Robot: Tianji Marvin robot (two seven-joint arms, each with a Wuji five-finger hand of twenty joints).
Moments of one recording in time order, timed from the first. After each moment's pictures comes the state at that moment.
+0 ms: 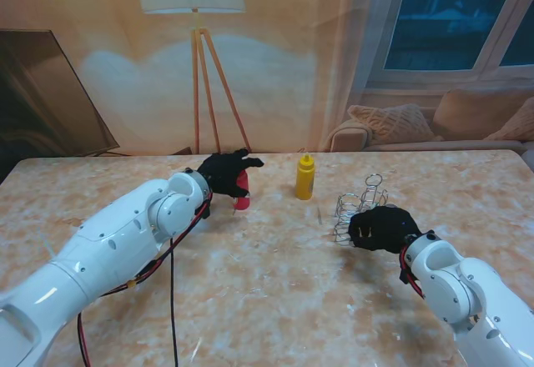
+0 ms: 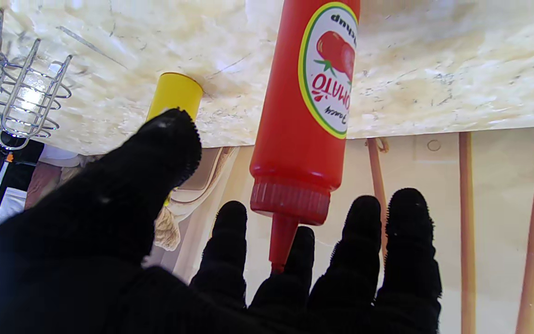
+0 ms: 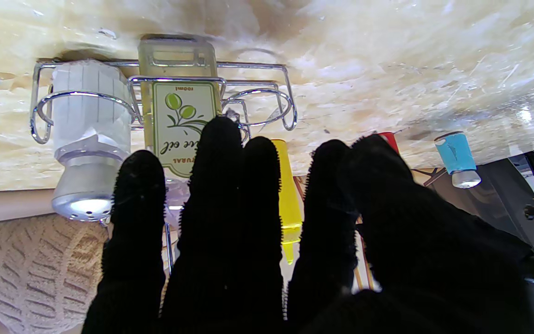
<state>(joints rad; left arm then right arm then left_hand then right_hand) 0.85 -1.15 -0.66 -1.06 0.64 -0.07 -0.02 -1.59 -1.04 1.35 -1.62 -0.95 -0.15 0.13 0.62 -0.58 0.80 -0.12 0.35 0.06 0.14 0.37 0.23 0.27 0.15 0.29 0.35 0.37 0.26 0.48 0.16 0.36 0.77 0.66 0.64 -0.47 0.69 -0.22 0.75 -0.35 0.93 0.55 0.97 -0.06 0.63 0.66 1.02 -0.08 0.70 0.62 0.60 0.14 1.07 0.51</state>
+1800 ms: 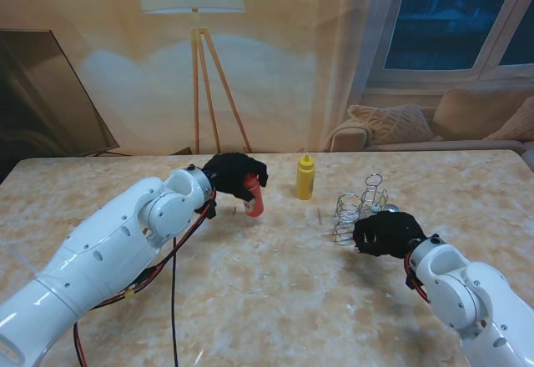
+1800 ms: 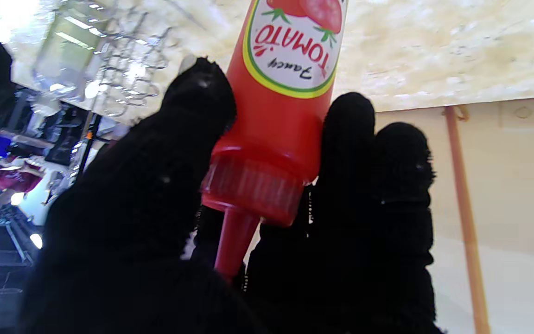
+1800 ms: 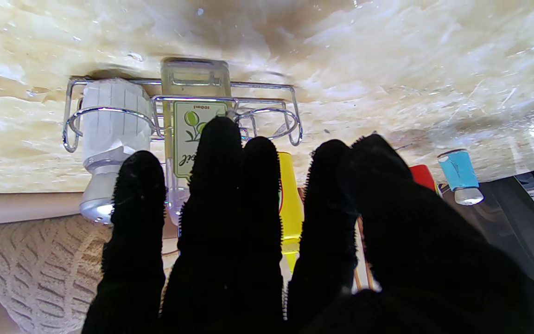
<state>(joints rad) 0.96 -1.11 -0.79 -1.29 0.65 -0.14 -0.12 -1.64 -1.03 1.39 -1.67 -0.99 -0.15 0.18 0.89 -0.73 0.61 -0.26 0.70 -0.01 0.79 0.41 0.92 0.17 0.26 0.70 1.10 0.20 0.57 0.92 0.82 0.20 1.15 0.69 0.64 -0.47 0.69 -0.22 0.75 -0.35 0.93 0.55 0.97 -0.06 0.63 0.66 1.02 -0.09 0.70 0.62 0.59 0.14 1.07 0.51</state>
